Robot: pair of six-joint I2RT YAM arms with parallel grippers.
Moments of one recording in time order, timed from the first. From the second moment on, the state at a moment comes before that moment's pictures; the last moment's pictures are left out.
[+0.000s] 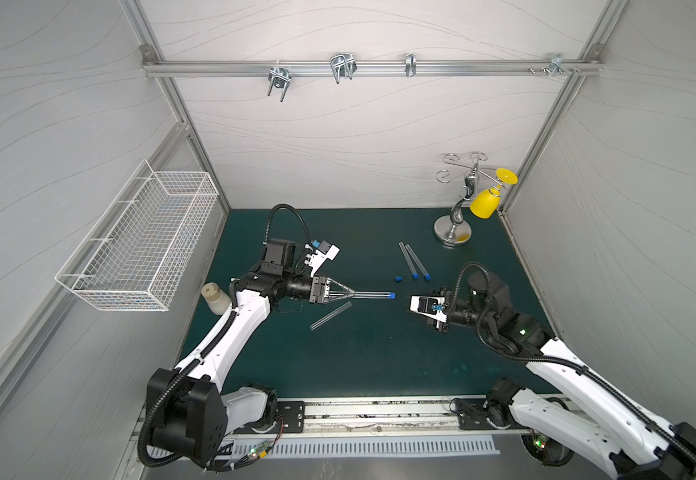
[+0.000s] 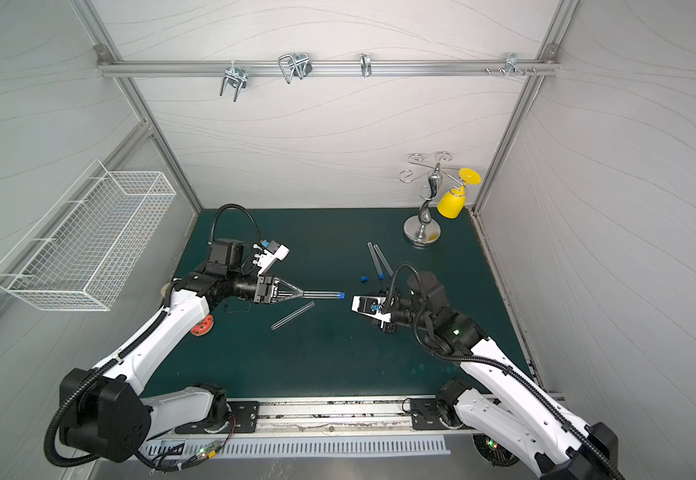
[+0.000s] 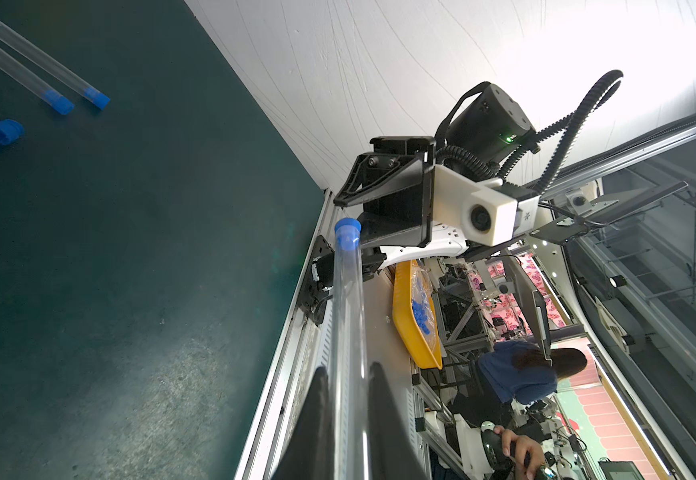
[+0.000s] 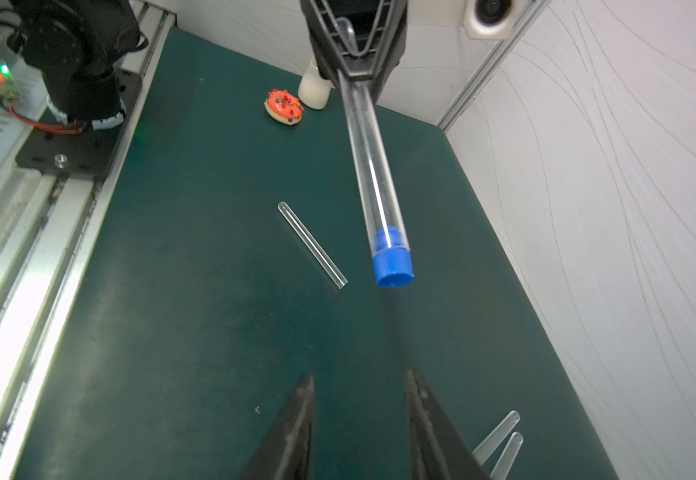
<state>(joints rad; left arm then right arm) -0.22 1.22 0.94 -0.56 1.33 -0.15 0.70 0.81 0.72 -0.33 -0.48 -0.75</state>
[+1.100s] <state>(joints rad) -0.21 1.22 0.95 -0.62 1.25 -0.08 0.82 1.22 0.99 -0.35 -0.48 -0.76</state>
